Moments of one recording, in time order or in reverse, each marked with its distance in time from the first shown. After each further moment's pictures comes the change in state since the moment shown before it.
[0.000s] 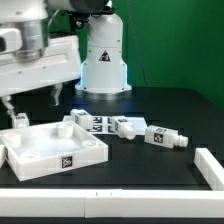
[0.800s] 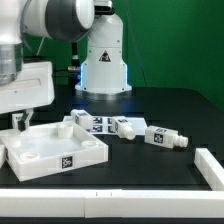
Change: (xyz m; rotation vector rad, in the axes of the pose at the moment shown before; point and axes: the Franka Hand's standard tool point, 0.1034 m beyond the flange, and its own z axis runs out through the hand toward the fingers) arm 0.004 0.052 0.027 -0.107 0.005 -0.011
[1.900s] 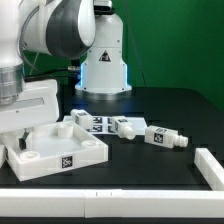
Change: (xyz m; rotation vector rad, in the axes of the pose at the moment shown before) arm 0.021 0.000 0.023 0.026 -0.026 0.141
